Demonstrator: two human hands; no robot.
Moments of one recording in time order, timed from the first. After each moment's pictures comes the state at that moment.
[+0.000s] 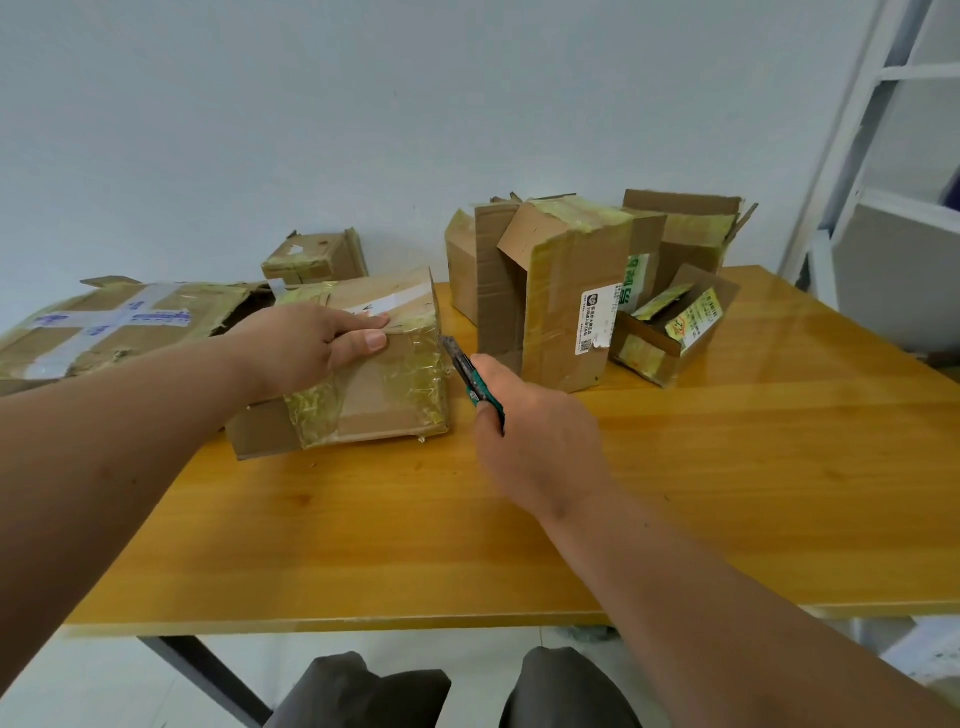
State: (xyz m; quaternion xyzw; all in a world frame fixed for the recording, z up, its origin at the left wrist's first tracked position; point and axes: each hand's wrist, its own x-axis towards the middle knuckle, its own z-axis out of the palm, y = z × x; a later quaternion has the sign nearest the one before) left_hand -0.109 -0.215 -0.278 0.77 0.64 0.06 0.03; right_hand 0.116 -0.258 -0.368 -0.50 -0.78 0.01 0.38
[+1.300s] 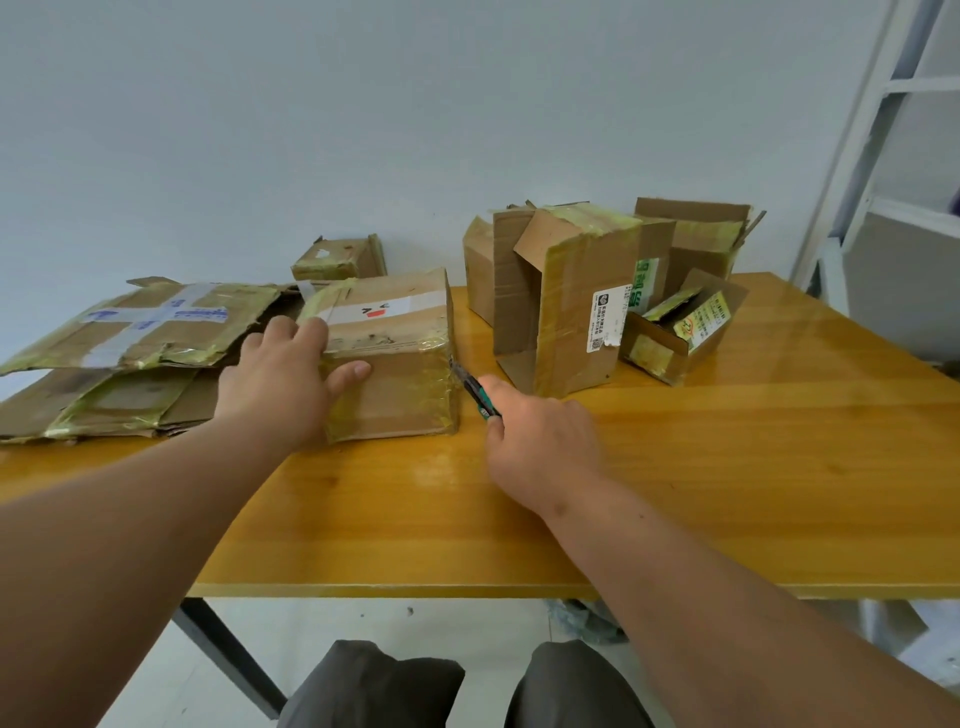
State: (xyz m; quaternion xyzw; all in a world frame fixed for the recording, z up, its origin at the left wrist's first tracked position) left_hand -0.130 -0.249 -0.328 0.62 0.76 0.16 -0.11; right_hand 0.111 -0.262 -0.374 -0.55 -0.79 0.04 0.27
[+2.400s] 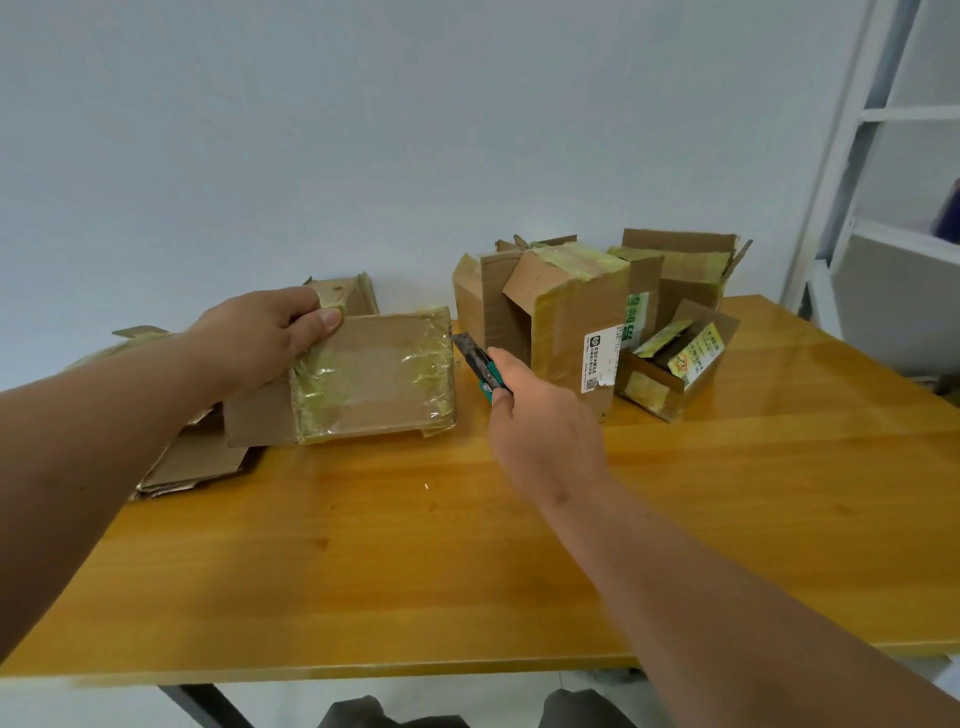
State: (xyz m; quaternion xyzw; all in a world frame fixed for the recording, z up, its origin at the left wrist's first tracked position) left_hand -0.142 -0.211 -0.238 0.71 0.67 0.21 0.00; right_hand 0.115 -0.237 -0.334 -0.56 -0.73 0.10 0.38
